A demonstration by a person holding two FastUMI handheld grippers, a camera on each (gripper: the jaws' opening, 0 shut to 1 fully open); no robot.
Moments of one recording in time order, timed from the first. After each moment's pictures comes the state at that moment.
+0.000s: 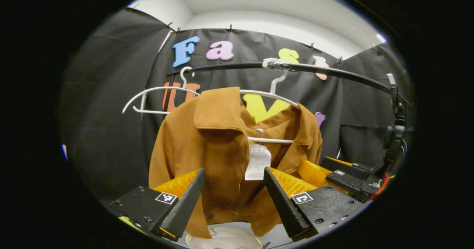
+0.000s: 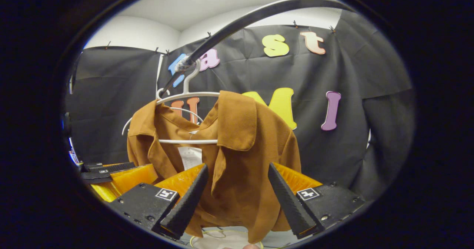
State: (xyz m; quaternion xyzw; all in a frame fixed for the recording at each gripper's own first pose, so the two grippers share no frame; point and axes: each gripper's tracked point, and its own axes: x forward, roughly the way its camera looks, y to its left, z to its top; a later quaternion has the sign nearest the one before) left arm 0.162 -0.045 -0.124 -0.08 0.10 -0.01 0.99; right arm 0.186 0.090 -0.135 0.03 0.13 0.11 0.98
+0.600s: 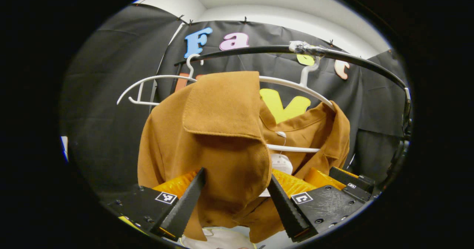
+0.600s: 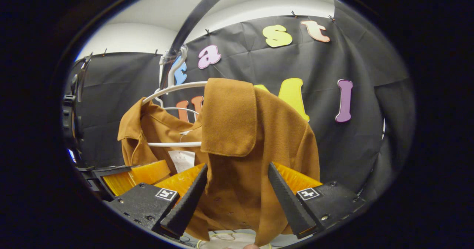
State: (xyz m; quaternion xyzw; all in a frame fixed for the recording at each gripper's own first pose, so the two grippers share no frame) left arm 0.213 -0.036 -0.134 -0.10 0.12 0.03 0.99; right arm 0.227 0.104 -0.148 0.07 0.15 0.15 0.98
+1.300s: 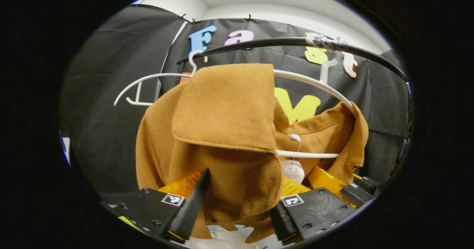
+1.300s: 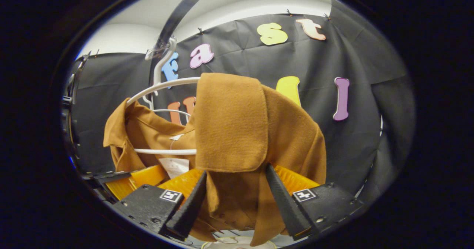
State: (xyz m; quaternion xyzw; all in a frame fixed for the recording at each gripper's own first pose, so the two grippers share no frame) left arm 0.221 -0.022 -0.137 -0.09 0.13 0.07 0.98; right arm 0.262 0.105 -0.154 0.07 0.15 0.09 0.98
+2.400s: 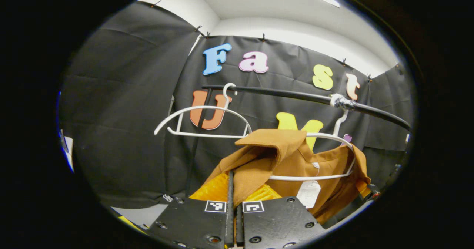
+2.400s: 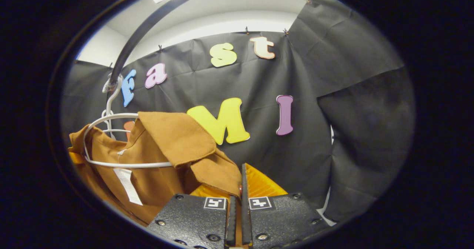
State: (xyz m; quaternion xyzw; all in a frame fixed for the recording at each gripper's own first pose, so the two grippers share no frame) left arm 0.171 0.062 -0.060 -0.11 0.07 0.07 0.99; right arm 0.234 -0.015 -0.118 0.10 0.08 -0.06 0.99
